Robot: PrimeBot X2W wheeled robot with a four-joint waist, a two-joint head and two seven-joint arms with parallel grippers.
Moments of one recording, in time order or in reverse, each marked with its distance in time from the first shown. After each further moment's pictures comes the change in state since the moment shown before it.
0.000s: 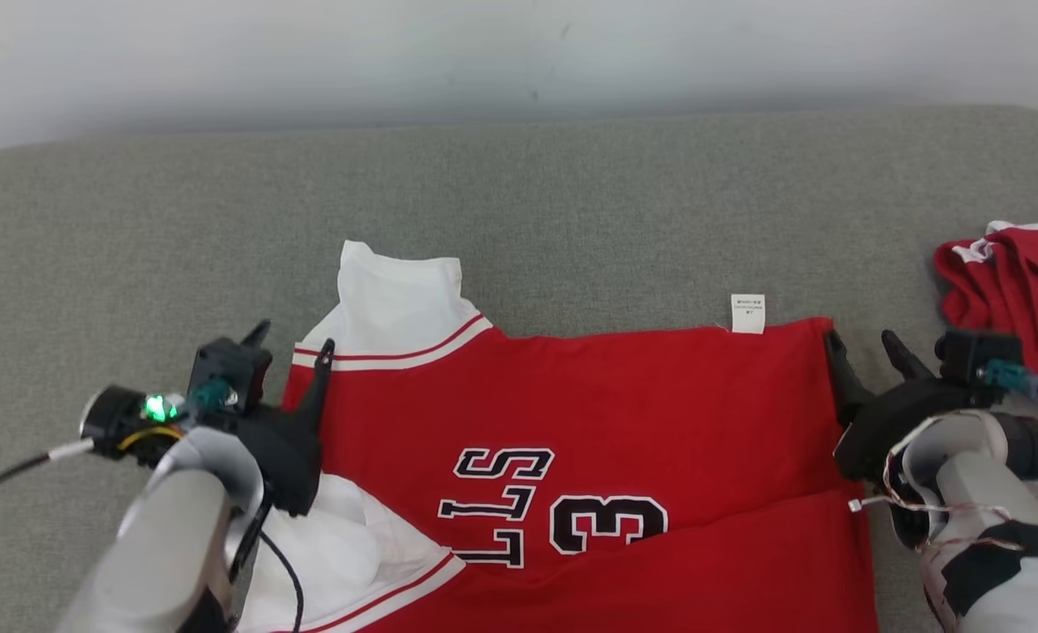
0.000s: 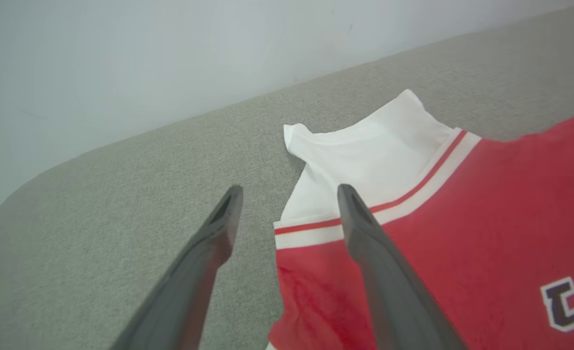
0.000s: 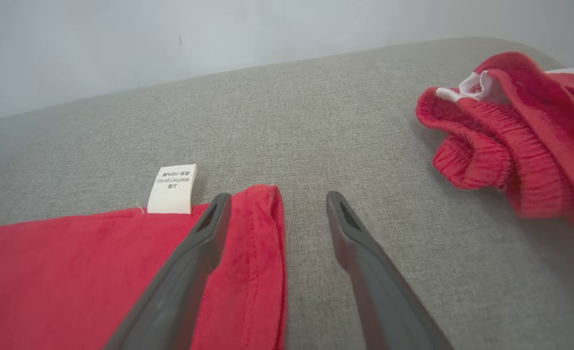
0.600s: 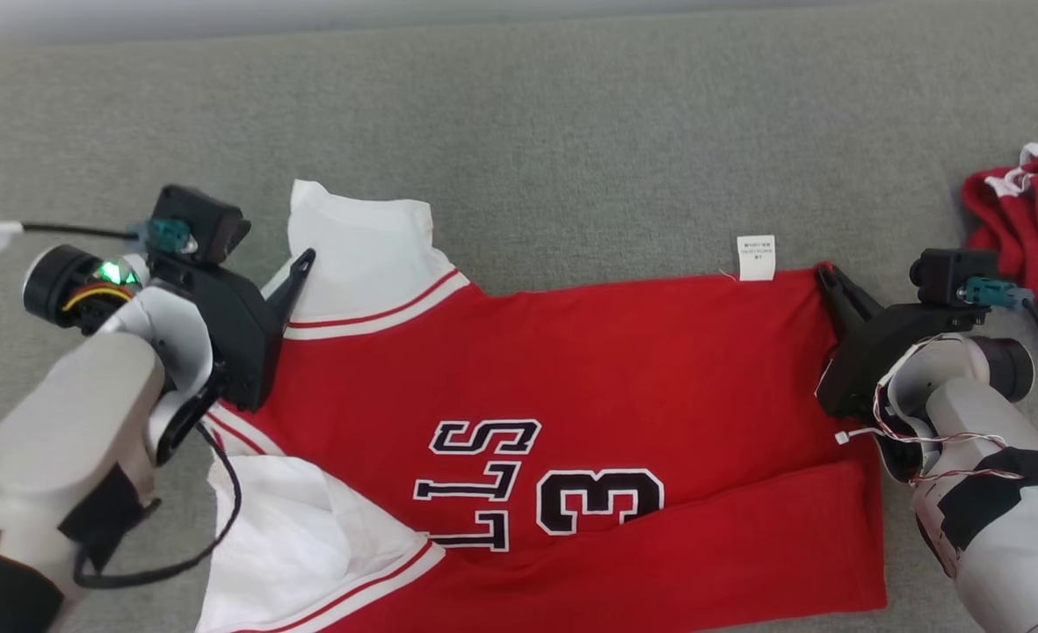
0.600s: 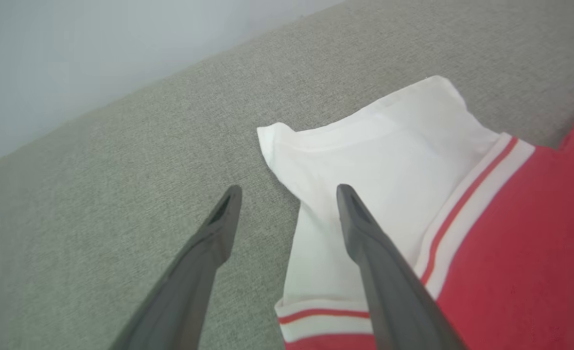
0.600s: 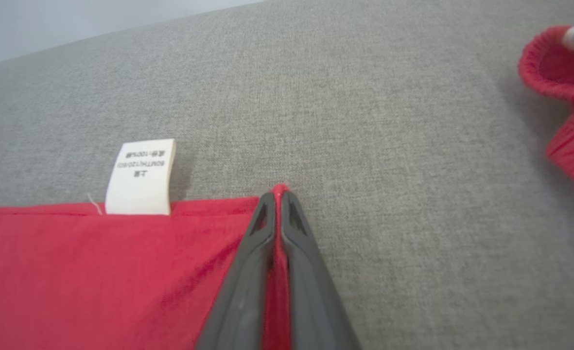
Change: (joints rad) left arm -0.331 0.241 -0.496 -0.085 -0.489 0.000 0.248; right arm -0.163 -0.046 0.220 0.043 0.158 0.000 0.081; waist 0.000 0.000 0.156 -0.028
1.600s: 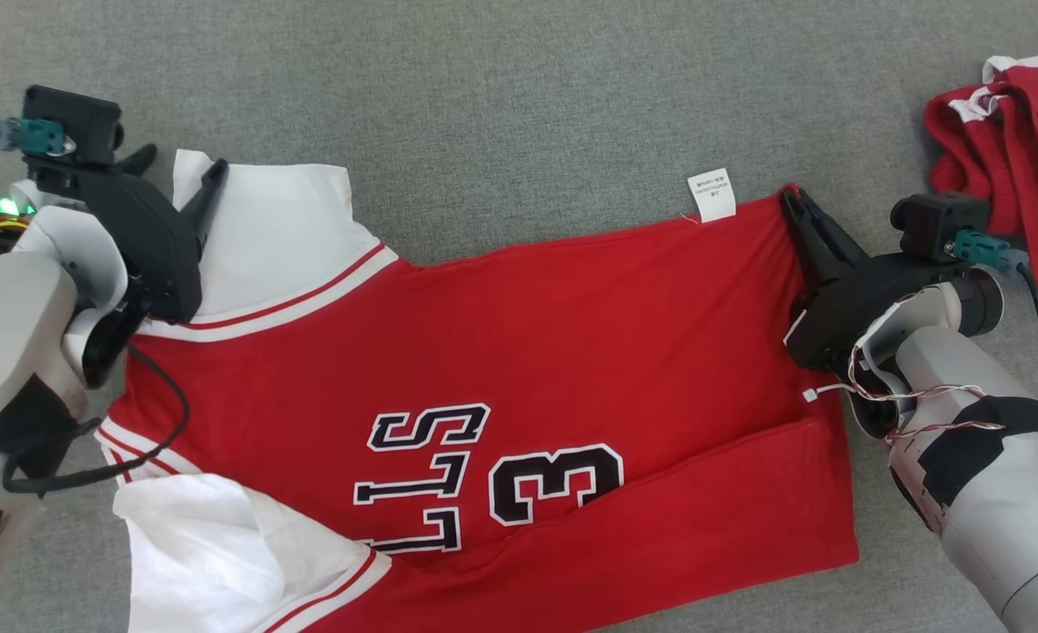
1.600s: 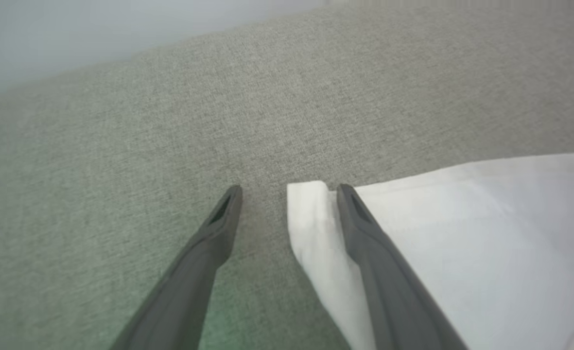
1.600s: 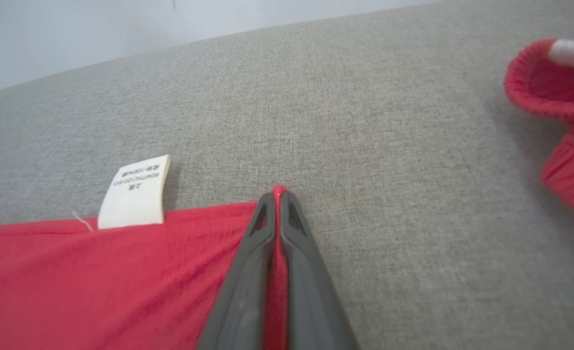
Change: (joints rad) left arm -0.179 0.014 -0.084 0.195 -0.235 0.000 -0.033; right arm -0.110 -0.013 0.222 -0.003 0.171 0.006 -0.168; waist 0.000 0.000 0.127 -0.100
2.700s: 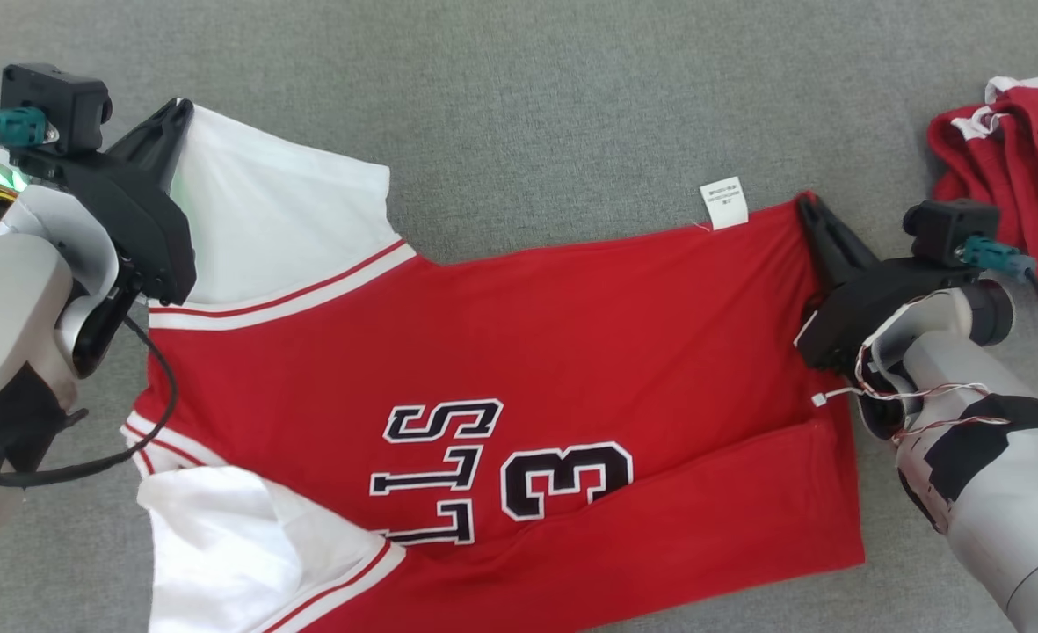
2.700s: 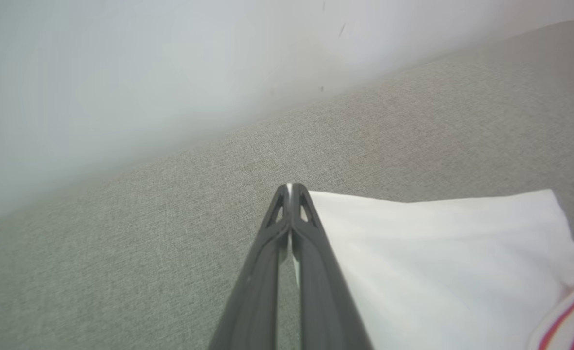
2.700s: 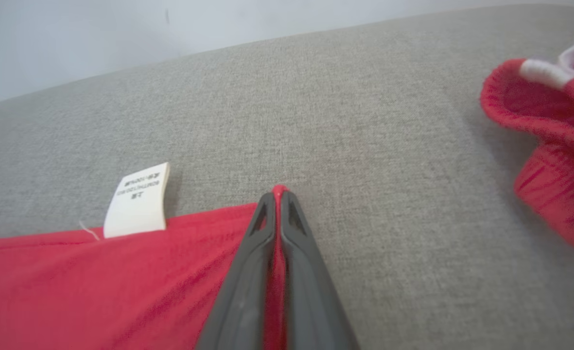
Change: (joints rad) left arm -0.054 0.031 -0.100 -0.023 -0.030 0.000 -0.172; right arm -0.039 -0.013 0.081 0.076 0.085 0.000 -0.051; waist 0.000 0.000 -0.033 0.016
